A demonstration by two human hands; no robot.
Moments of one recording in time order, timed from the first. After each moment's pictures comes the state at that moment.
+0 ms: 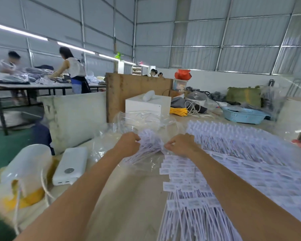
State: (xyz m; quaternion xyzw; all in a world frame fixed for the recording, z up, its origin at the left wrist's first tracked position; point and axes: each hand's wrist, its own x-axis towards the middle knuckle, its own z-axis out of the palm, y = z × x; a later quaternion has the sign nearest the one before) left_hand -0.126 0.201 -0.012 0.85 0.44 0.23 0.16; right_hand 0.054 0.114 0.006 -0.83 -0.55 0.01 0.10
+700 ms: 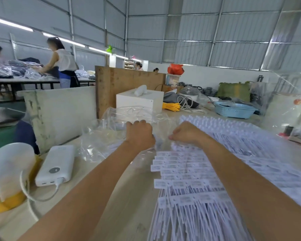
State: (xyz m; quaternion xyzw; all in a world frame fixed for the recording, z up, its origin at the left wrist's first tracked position) left_hand -0.071 0.171 0.009 0.88 0.41 0.19 -0.12; right_hand 0.068 0.085 0.043 -0.81 -0.52 0.13 0.26
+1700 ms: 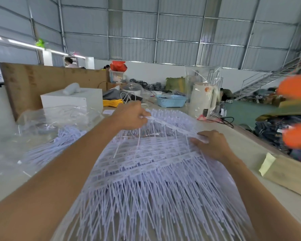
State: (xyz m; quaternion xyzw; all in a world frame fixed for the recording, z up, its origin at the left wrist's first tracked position) left_hand 0.047 0.053 0.076 0.97 0.14 0.21 0.01; right_hand 0.221 -0.171 0.000 -0.89 -0.33 -0.12 0.28
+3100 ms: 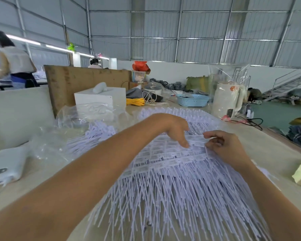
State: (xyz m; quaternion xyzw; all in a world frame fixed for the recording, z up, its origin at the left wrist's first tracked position) left_hand 0.051 -0.014 0.084 0.99 0.13 -0.10 -0.01; right_hand 0.179 -0.154 -0.009 -0.73 -0.43 -0.05 0.52
